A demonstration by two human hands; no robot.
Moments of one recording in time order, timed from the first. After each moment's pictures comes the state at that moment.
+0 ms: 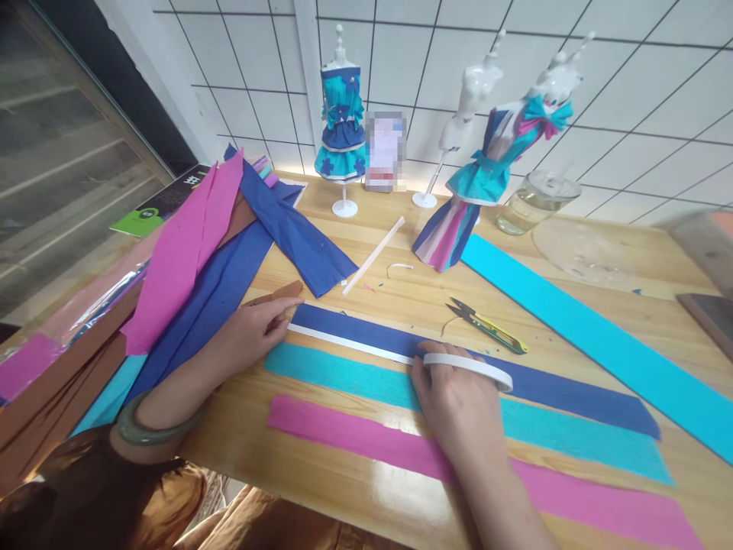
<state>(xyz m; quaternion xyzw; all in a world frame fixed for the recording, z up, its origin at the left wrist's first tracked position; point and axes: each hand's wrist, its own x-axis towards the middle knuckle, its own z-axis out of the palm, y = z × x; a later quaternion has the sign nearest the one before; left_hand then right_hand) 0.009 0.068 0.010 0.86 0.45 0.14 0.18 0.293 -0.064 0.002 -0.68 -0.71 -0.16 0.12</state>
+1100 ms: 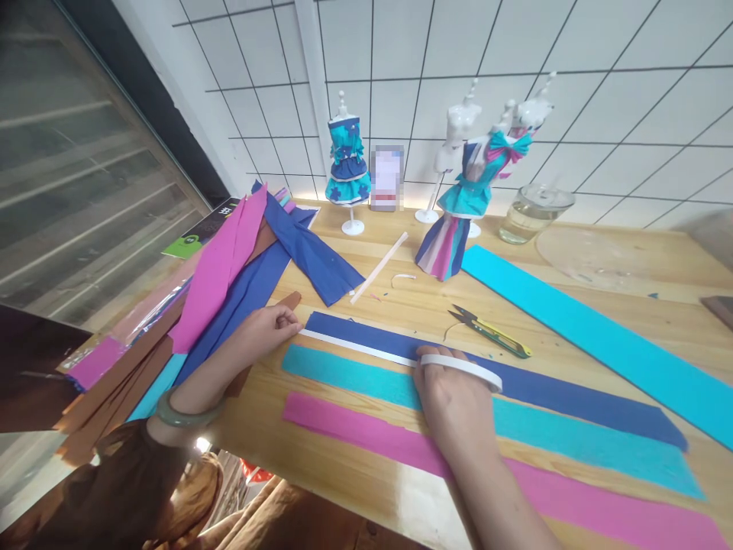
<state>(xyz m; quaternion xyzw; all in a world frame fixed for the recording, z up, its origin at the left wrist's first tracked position) 0.005 0.070 0.020 0.78 0.57 0.12 0.24 0.292 -0.066 -0.005 -0.70 -0.70 -0.15 0.09</state>
